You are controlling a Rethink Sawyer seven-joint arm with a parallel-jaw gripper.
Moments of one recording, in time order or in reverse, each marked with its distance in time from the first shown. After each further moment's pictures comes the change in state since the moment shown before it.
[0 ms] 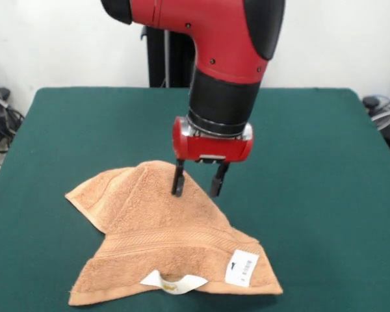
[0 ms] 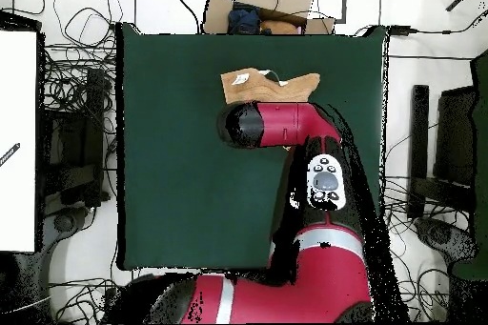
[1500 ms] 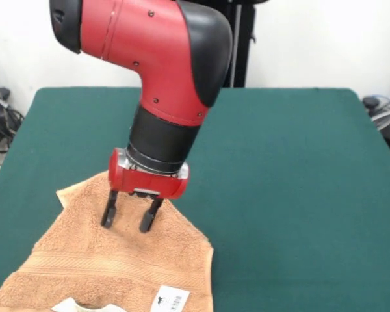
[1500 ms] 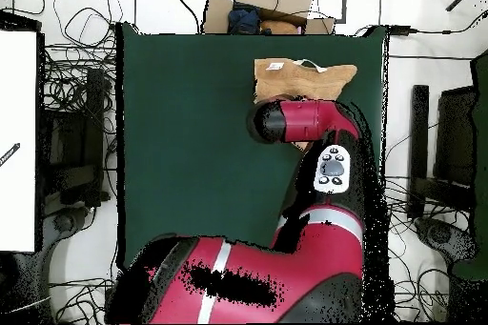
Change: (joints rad) arm 0.009 0.163 -0.158 -0.171 -0.031 -0.116 0.000
